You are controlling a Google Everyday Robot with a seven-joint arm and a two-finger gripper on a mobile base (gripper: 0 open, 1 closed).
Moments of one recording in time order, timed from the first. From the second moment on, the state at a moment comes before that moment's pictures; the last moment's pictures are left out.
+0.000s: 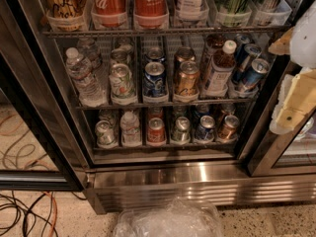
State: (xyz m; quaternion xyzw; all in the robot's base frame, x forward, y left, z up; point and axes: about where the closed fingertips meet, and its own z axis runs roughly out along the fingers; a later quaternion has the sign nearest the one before) arm 0.439 -0.215 0.979 -0.60 0.78 -0.04 0.16
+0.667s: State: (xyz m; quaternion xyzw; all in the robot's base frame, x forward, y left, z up) arm 0.454 -0.198 0.991 -0.63 0.75 -0.03 0.19
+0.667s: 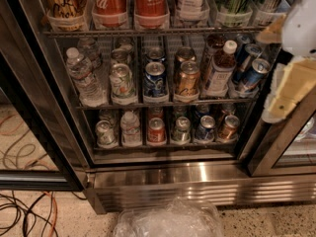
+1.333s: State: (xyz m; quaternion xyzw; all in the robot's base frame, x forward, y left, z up) arm 0.484 -0.116 1.016 -0.71 0.63 0.03 0.30
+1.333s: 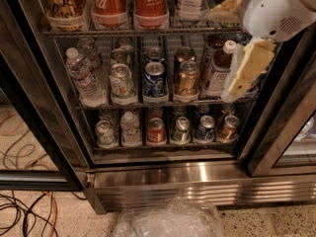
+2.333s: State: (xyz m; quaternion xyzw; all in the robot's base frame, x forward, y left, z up) arm 0.469 -0.043 1.018 -0.72 0.58 0.09 0.37
